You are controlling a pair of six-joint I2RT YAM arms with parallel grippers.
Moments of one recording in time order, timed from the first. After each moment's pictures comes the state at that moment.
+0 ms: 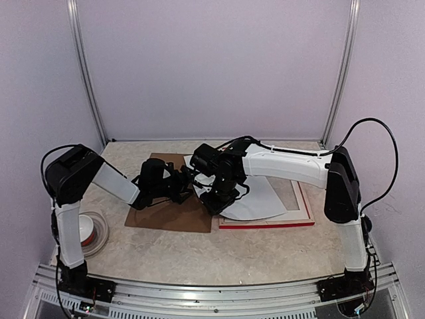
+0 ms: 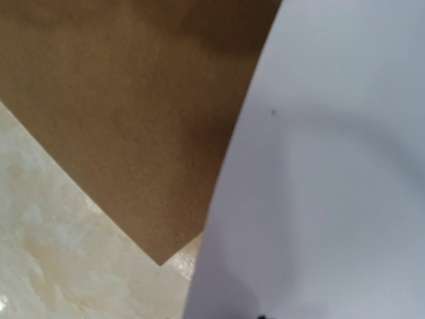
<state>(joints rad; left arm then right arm) -0.57 2.03 0.92 0.72 0.32 -1.23 1.01 2.17 1.94 -1.05 0.01 0.23</state>
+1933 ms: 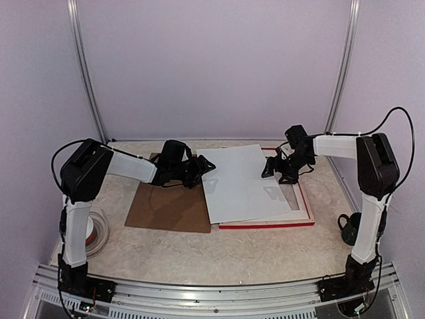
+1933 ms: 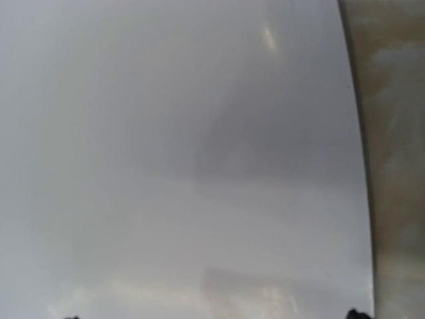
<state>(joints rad) -0.60 2.17 1.36 0.28 0.28 -1.02 0.29 1.98 1.44 -0.55 -0.35 0.41</state>
